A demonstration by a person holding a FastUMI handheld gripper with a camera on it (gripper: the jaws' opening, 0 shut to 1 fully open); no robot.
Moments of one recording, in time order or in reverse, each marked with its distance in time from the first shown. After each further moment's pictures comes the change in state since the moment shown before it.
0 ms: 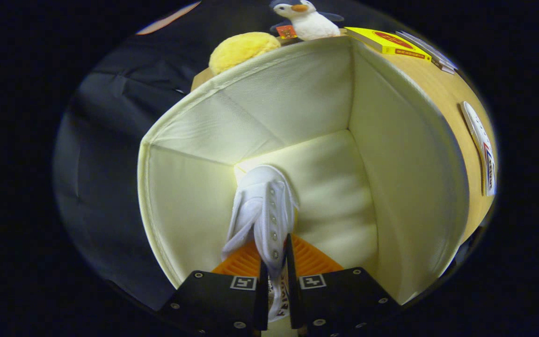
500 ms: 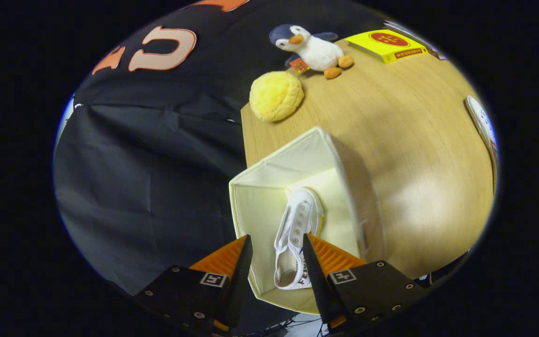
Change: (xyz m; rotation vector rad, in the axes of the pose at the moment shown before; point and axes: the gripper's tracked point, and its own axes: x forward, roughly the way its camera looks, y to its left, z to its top) arm -0.125 -0.016 0.051 0.099 -0.135 0.353
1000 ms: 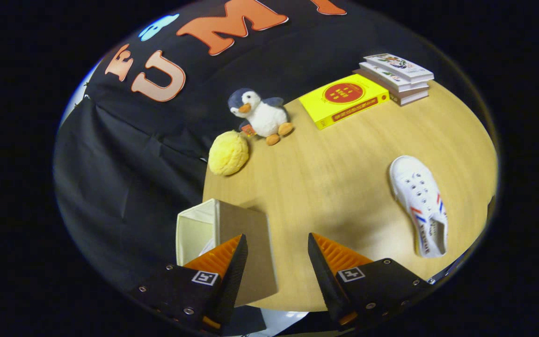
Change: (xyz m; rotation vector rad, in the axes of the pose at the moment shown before) arm -0.119 -0.169 0.077 -0.164 -0.269 -0.176
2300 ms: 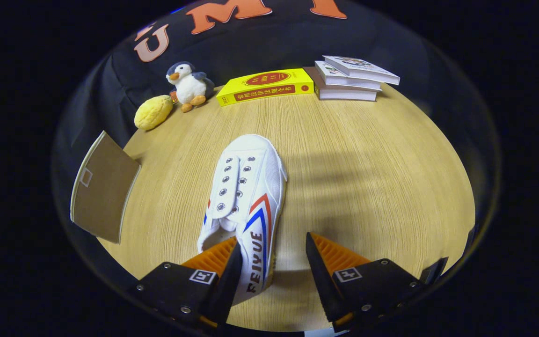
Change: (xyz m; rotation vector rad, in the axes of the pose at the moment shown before) arm 0.015 -0.270 -0.023 -0.338 0.001 -0.243
